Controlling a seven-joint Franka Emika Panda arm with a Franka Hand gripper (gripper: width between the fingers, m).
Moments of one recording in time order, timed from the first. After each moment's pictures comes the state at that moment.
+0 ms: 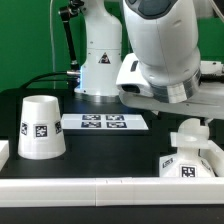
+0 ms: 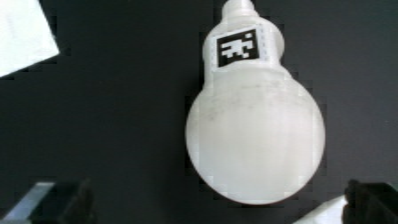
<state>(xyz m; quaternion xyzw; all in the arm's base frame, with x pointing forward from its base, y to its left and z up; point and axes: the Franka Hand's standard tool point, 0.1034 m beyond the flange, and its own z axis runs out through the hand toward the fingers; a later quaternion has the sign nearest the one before) 0.491 0.111 0.055 -0.90 0.23 0.35 0.11</state>
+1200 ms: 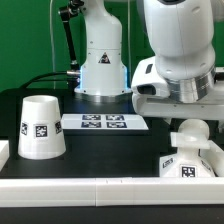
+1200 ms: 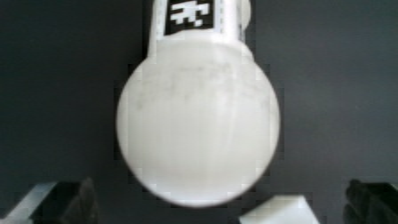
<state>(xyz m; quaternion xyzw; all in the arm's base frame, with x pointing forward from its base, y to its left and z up) 0.490 0.136 0.040 -0.93 0.21 0.28 0.12</state>
